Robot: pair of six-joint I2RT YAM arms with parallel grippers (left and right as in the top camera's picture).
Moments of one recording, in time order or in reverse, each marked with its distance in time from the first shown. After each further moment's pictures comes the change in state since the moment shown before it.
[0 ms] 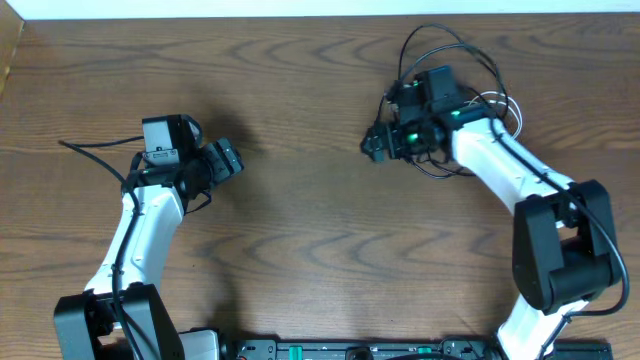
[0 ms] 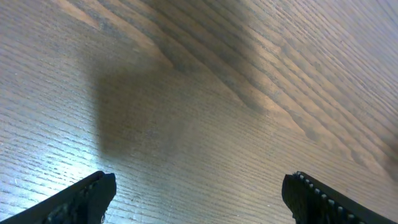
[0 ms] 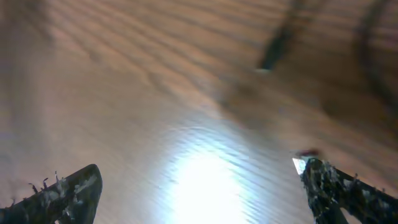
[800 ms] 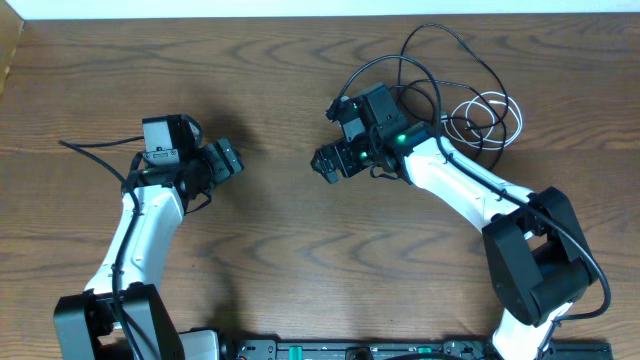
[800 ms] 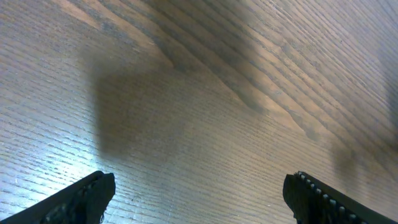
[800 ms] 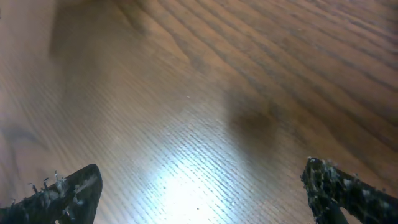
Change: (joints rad) left arm 0.000 0.000 0.000 0.000 0.000 0.000; right arm 0.214 0.002 -0.001 0.137 0.047 0.000
